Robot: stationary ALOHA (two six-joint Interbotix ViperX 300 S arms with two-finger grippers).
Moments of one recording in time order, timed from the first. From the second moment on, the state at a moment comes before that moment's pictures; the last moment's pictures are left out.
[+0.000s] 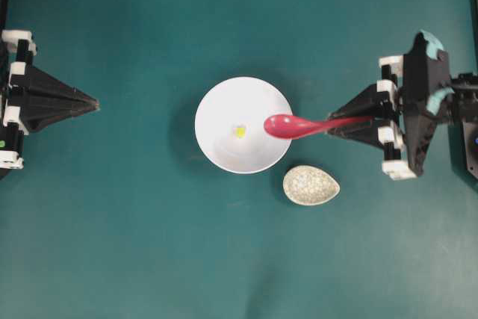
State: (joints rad) left arm 0.00 -0.96 1.17 0.01 -0.11 -0.03; right arm -0.01 -0.53 1.03 0.72 -0.05 -0.55
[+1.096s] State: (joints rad) left arm 0.00 -0.96 1.17 0.01 -0.11 -0.03; right arm -0.17 -0.29 0.67 0.45 0.49 -0.55
